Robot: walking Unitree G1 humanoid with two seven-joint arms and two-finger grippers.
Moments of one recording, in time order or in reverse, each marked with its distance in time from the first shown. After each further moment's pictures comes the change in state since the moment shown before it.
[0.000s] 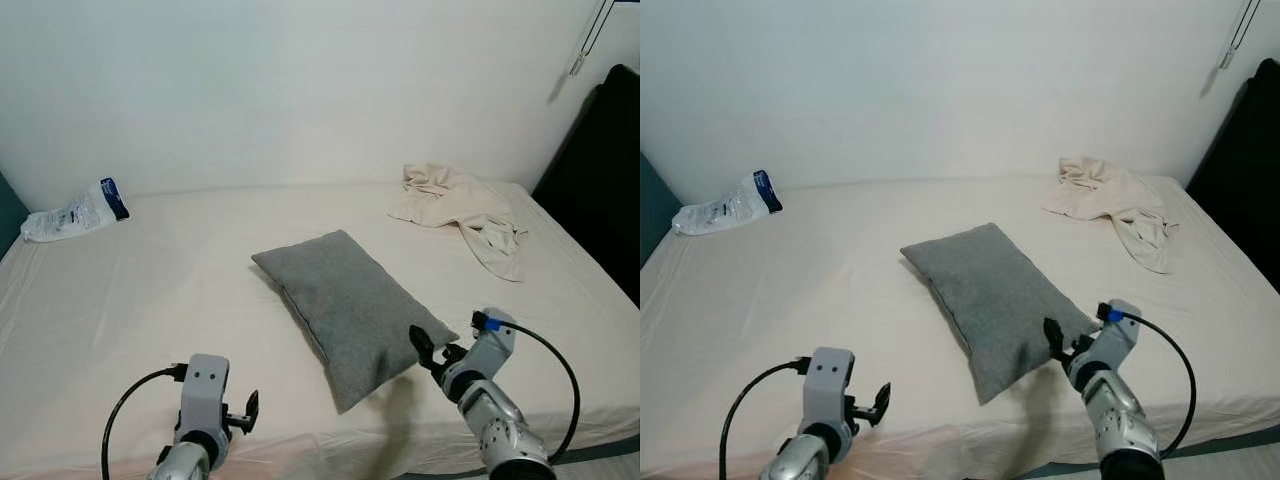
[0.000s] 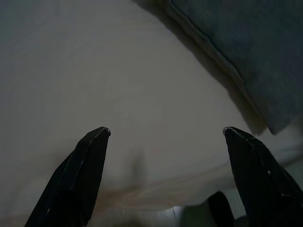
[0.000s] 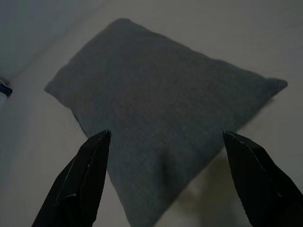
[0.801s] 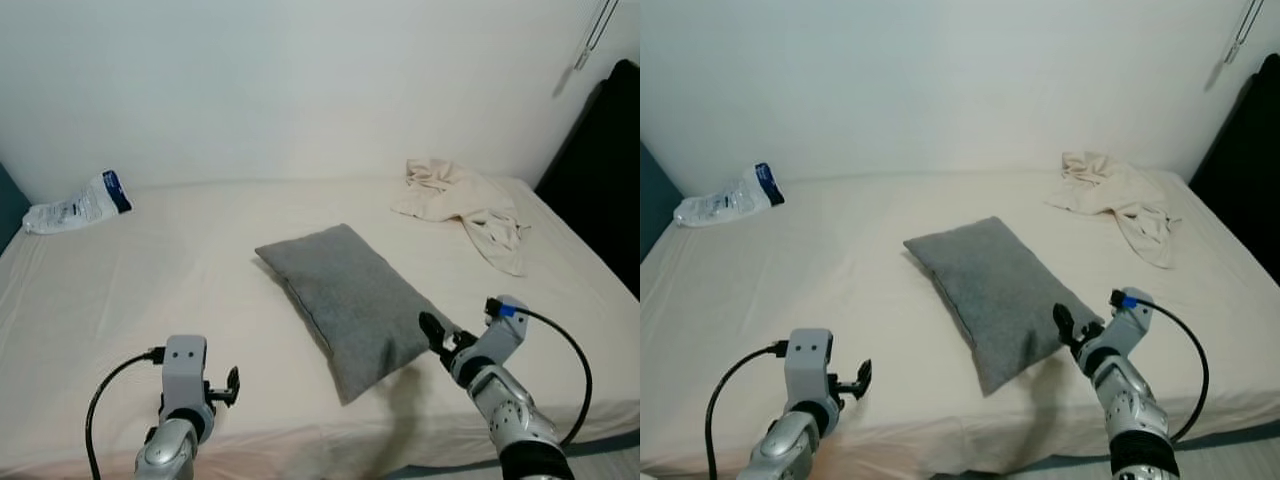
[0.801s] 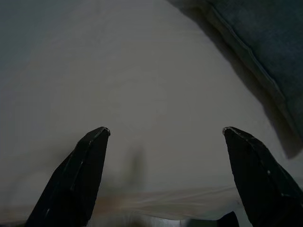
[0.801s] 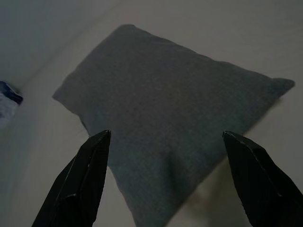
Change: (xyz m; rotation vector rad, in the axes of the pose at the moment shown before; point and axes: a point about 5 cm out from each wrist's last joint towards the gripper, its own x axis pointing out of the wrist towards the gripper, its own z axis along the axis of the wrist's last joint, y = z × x) left arm 0.012 0.019 0.013 -0.064 -0.030 0.105; right arm 0.007 -0.001 0.020 0.053 -0.026 0.020
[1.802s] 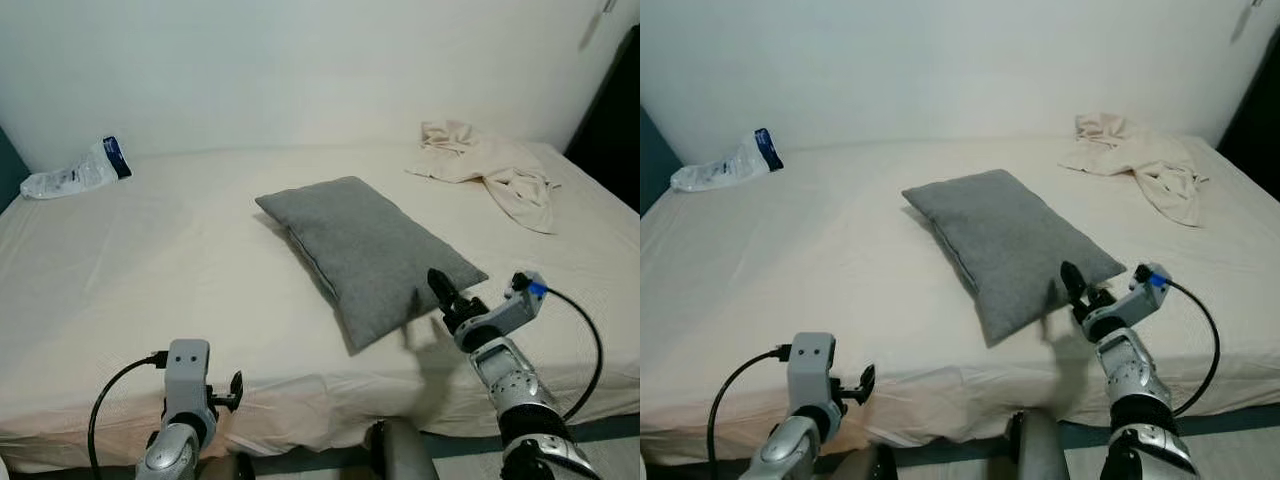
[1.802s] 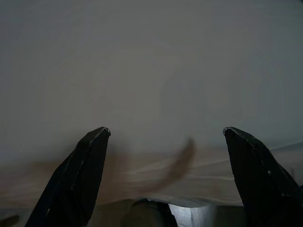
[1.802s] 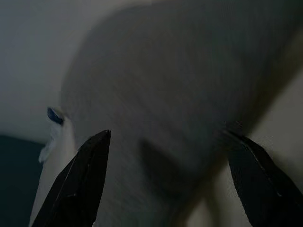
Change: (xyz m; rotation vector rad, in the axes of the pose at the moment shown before) left arm -0.008 -0.001 -0.002 0.008 0.006 -0.026; right arm 0.016 0.008 0.013 0.268 -0.083 0.116
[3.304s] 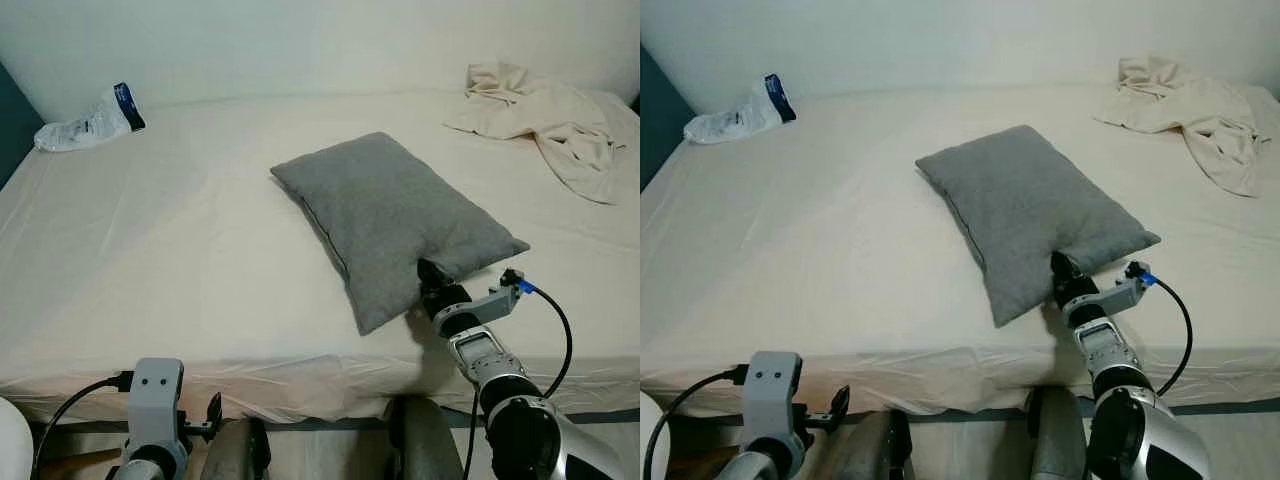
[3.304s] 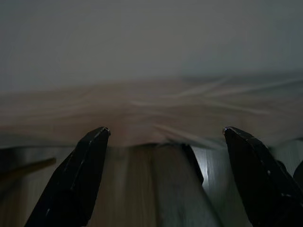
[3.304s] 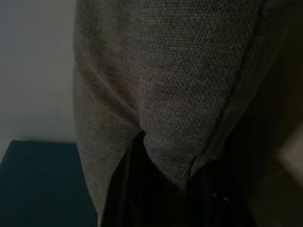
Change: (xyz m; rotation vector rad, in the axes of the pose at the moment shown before) left arm -0.056 0.009 0.019 0.036 0.015 0.023; right arm 0.019 0.030 0.003 0.246 -0.055 0.184
